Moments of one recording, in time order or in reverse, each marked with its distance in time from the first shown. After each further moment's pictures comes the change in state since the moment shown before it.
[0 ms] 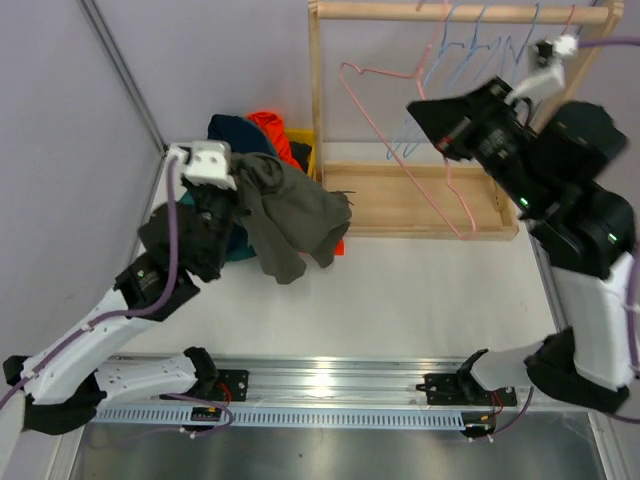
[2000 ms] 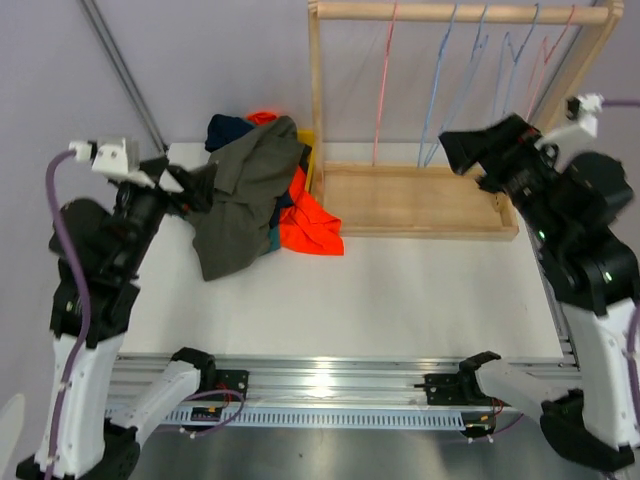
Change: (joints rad) left arm 0.760 -0.071 0.223 -0.343 0.840 -0.278; right arm -0.346 -0.180 -0.446 0.158 -0.135 -0.069
